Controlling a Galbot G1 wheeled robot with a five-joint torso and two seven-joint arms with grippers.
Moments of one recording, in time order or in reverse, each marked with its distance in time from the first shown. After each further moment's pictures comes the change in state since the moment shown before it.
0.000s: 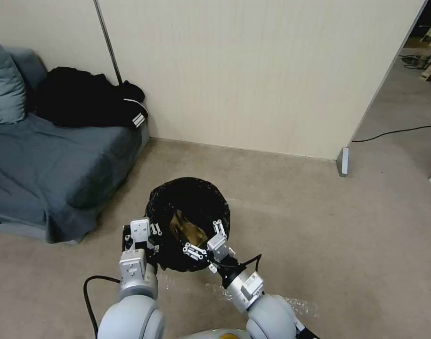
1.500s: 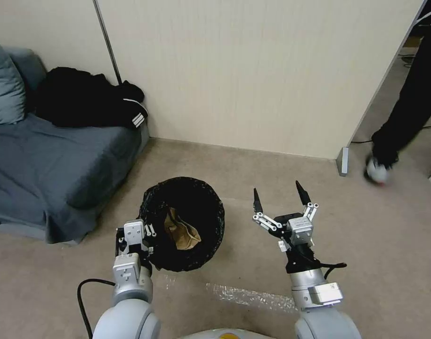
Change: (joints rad) left arm 0.026 0.014 -0.027 0.001 -0.013 -0.062 -0.014; right arm -0.291 0.230 0.426 0.270 -0.178 0.096 0.078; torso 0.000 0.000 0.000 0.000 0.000
